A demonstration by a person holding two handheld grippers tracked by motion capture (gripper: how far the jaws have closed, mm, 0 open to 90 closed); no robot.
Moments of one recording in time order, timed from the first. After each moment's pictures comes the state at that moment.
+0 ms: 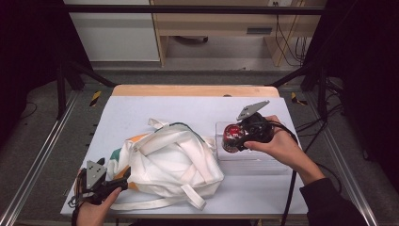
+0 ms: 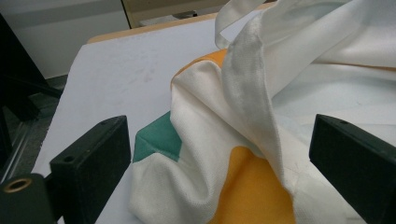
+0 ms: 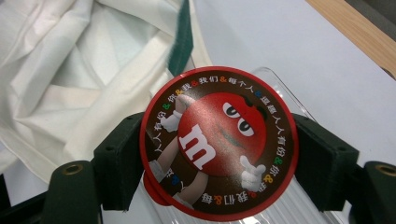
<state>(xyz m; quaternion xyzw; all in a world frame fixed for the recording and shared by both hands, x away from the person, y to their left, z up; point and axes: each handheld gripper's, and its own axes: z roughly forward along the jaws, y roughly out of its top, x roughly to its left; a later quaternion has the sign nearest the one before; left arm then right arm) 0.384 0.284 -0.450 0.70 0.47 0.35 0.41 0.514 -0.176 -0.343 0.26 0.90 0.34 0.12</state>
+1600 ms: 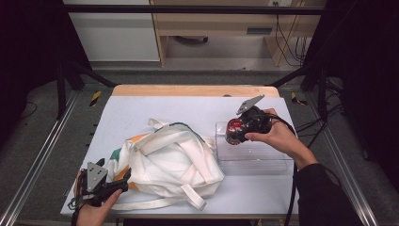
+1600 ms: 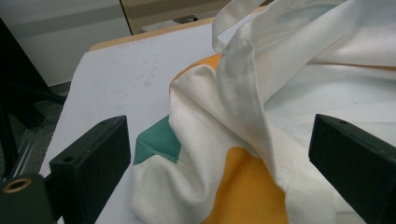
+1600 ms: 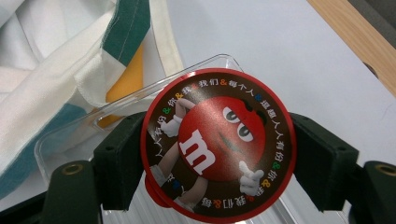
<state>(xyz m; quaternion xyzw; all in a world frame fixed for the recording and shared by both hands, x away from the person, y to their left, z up) 0.380 0.282 -0.447 0.70 0.46 0.37 0.41 0.557 -0.182 -0.363 0.25 0.91 0.30 0.14</state>
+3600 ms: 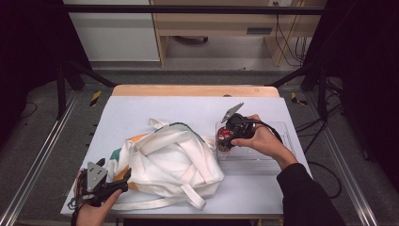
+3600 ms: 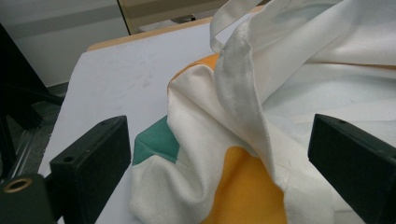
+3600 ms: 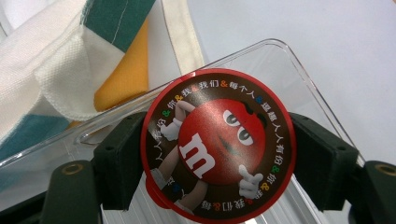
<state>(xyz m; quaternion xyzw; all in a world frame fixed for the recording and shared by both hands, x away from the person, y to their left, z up) 0.380 0.282 -0.447 0.70 0.46 0.36 0.41 0.567 -0.145 -0.402 0.24 0.93 0.26 0.11</state>
